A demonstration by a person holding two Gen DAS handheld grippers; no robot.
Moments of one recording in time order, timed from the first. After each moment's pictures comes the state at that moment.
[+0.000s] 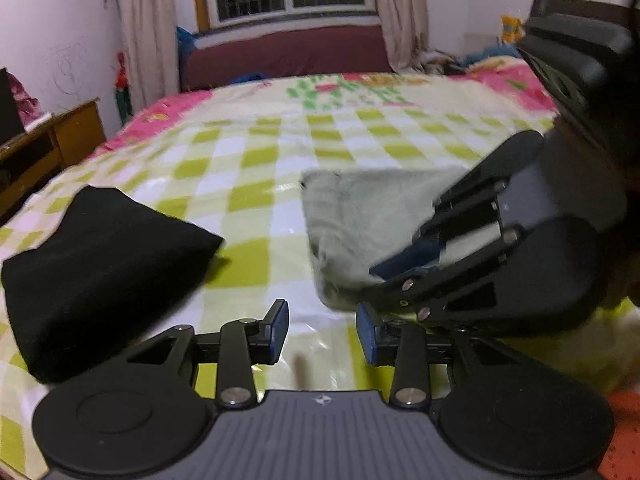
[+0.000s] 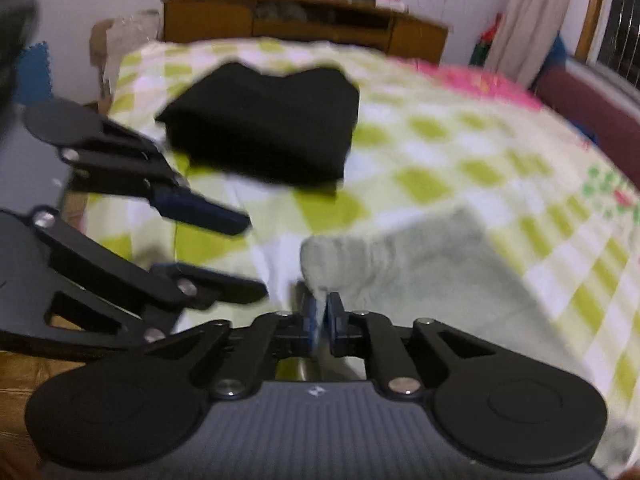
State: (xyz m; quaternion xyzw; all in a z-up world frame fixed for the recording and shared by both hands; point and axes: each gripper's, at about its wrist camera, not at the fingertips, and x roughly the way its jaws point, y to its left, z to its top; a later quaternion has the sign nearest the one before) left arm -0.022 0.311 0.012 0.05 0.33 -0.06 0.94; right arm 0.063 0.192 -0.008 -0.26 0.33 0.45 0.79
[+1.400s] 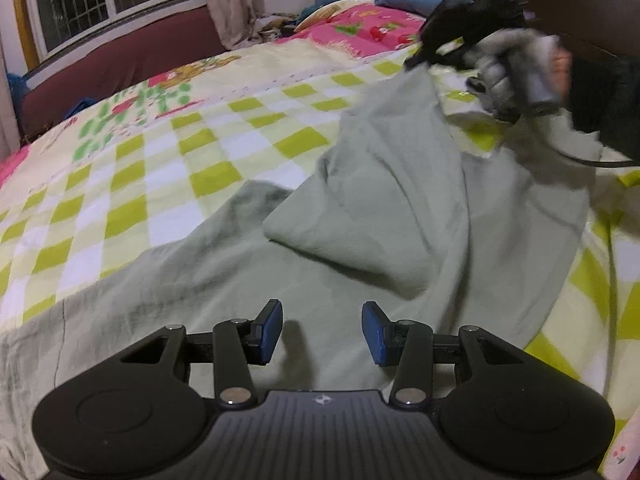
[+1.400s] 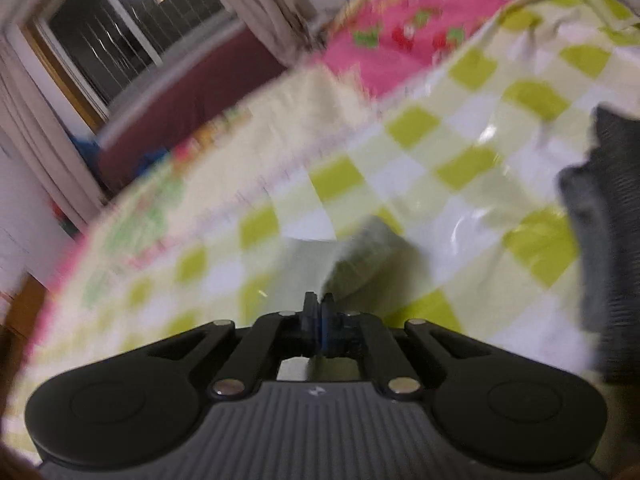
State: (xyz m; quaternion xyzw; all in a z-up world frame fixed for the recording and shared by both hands) left arm 0.085 0.060 0.005 0.15 0.37 -0.25 0.89; right arm 0.250 -0.313 0.029 0.30 0.28 -0.02 0.91
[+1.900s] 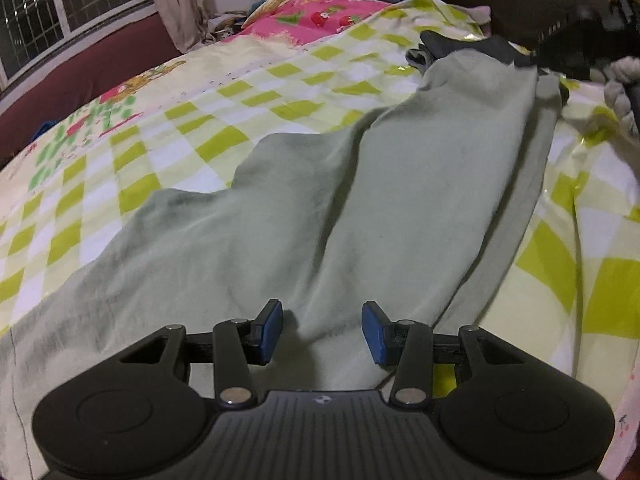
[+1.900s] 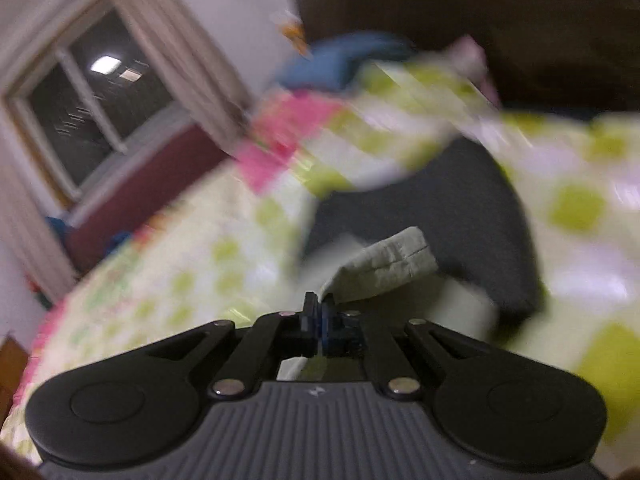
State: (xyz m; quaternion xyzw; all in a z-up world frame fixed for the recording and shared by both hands) left arm 0.067 0.003 -0.010 0.19 0.37 -0.29 0.86; right arm 0.045 -0.400 0.015 0.33 0.23 -0.15 0.90
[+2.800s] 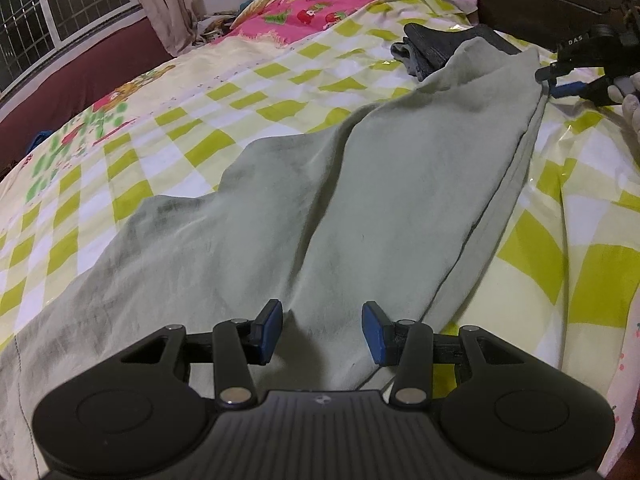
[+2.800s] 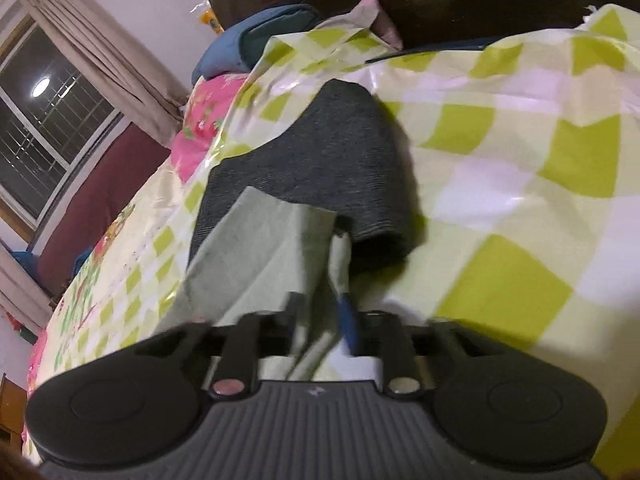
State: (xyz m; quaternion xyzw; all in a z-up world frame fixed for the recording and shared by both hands) left arm 0.058 -0.005 -0.007 0.21 0.37 -0.29 0.86; right arm -0.001 -0.430 0.004 0.37 0.25 -0.20 0.87
